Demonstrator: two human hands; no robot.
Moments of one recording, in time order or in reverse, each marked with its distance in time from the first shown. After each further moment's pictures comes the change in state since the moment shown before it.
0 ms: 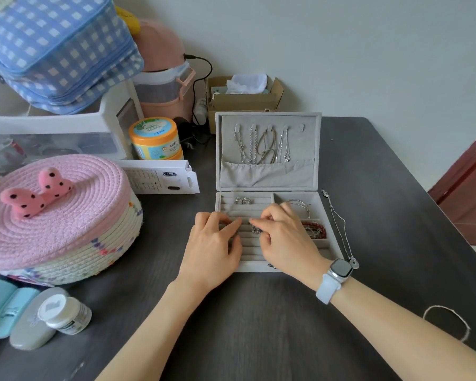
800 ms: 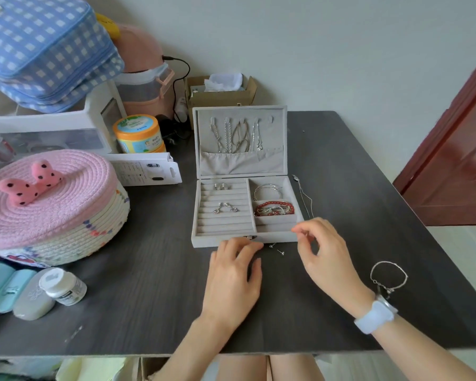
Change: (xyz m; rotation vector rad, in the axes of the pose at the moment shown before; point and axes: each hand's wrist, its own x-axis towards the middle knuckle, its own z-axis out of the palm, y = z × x) left_hand -0.070 0.083 0.006 -0.238 0.049 -0.021; right_hand -0.109 0.019 -0.053 0.198 0.263 0.232
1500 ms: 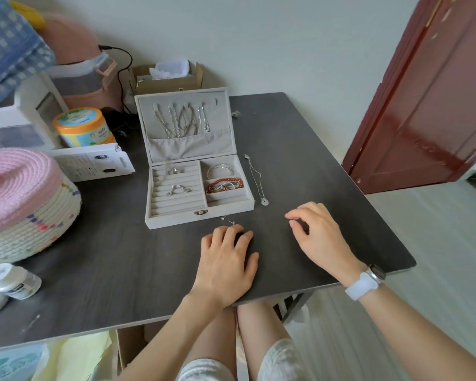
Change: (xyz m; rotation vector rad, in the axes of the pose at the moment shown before) left_hand -0.017 0.047 0.023 0.331 -0.312 0.182; right_hand -0.045 0.039 -0.058 -0.214 -0.060 0.148
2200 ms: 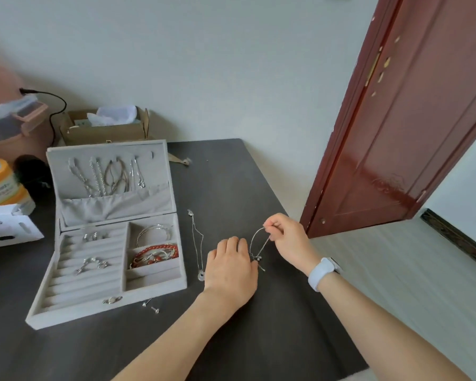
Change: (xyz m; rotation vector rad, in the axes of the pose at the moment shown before) left_hand 0.153 0.089 0.028 -0.119 -0.250 -0.058; right_hand 0.114 0.097 -0.027 0.263 -0.060 0.254
